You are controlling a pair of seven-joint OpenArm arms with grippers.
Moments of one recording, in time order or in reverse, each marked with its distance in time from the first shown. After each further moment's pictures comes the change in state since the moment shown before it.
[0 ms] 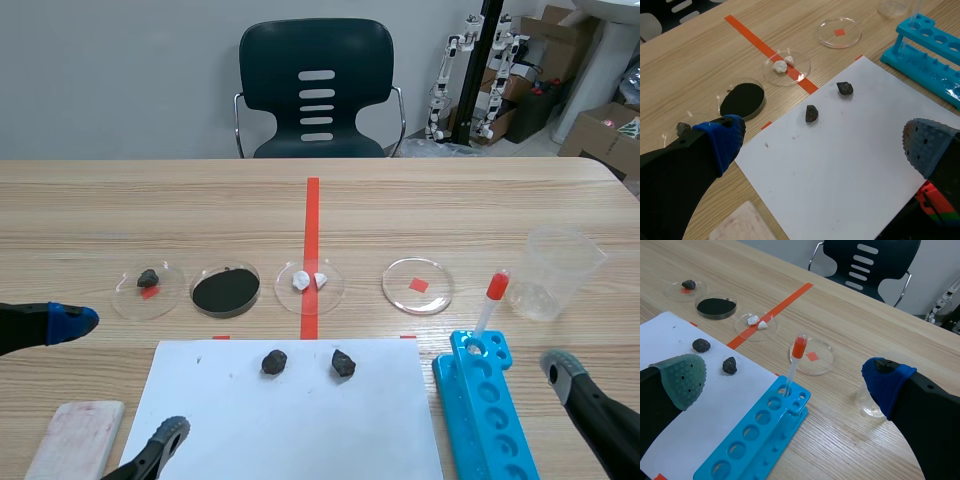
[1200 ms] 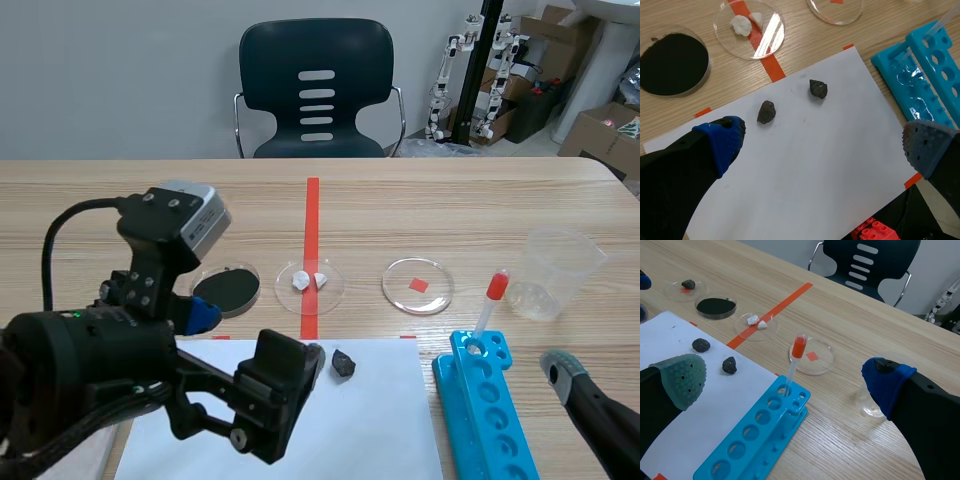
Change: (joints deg) left arm -37.7 0.9 33.7 0.0 -22.1 29.3 46.0; right arm 0.0 0.0 0.0 0.0 0.0 0.0 0.0
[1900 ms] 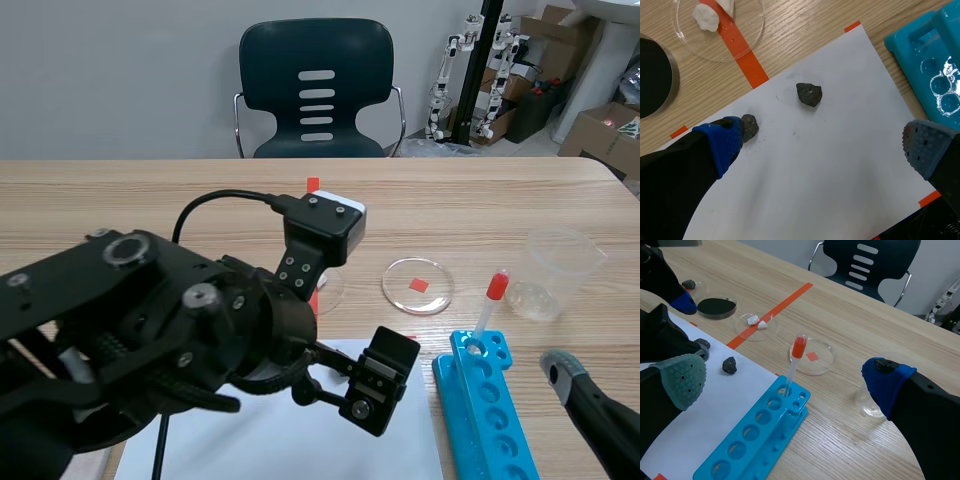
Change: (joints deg) left arm -27.0 11.4 25.2 -15.8 8.5 17.2 18.6; right arm 0.0 0.0 0.0 0.0 0.0 0.0 0.0
